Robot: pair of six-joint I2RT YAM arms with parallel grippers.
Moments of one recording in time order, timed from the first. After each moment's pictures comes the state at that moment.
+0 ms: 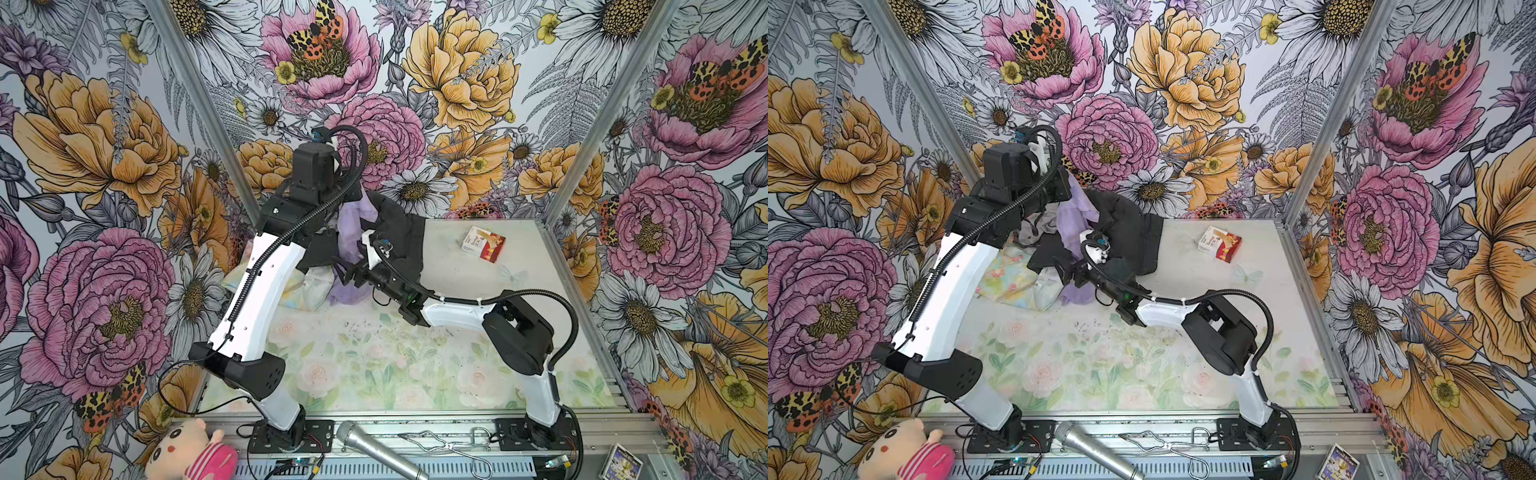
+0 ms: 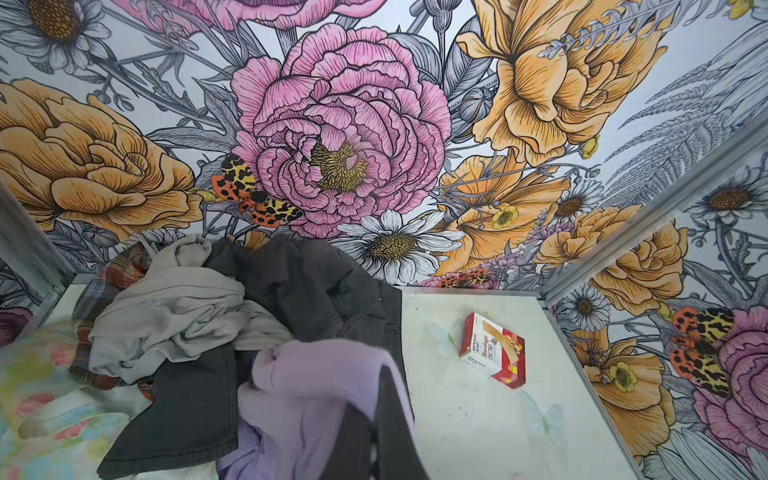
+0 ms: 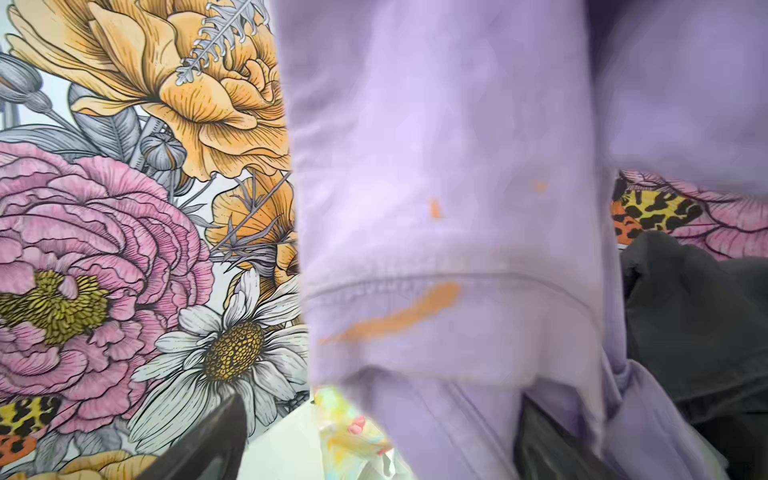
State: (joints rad) left arm -0.41 1.64 2.15 -0.81 -0.17 -0.35; right arm 0.88 2.09 1.40 0.85 -0.01 0.29
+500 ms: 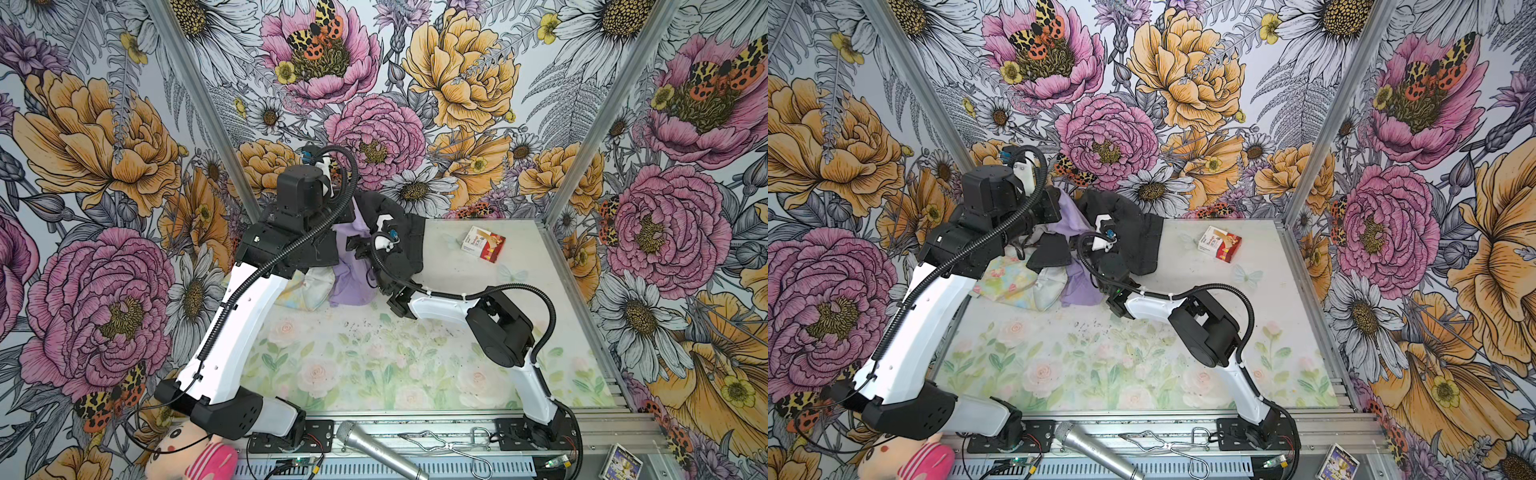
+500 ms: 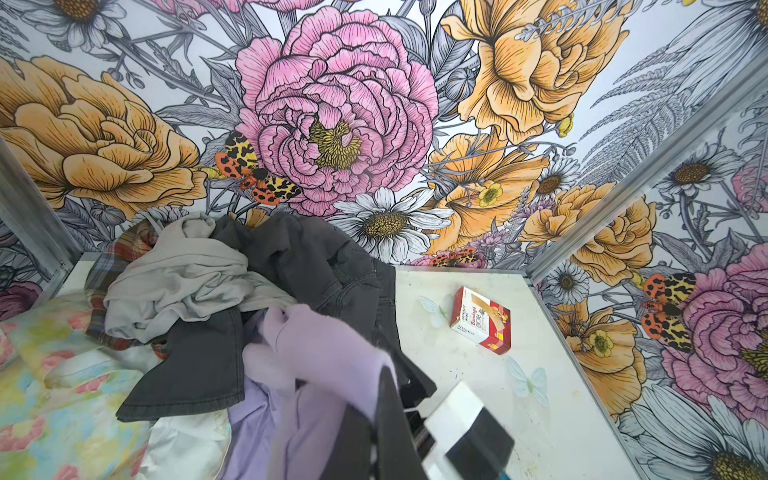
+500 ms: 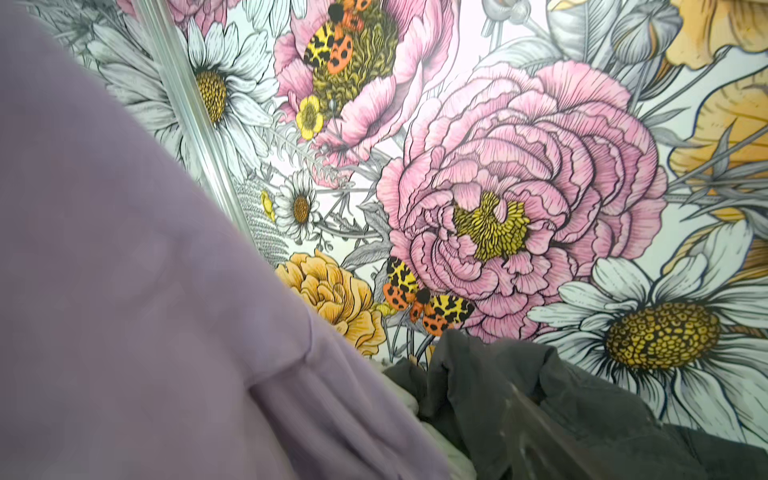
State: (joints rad) left arm -0.45 1.39 1.86 -0.78 -0.18 -0.37; right arm 0.86 2.20 1.59 0.99 0.48 0.17
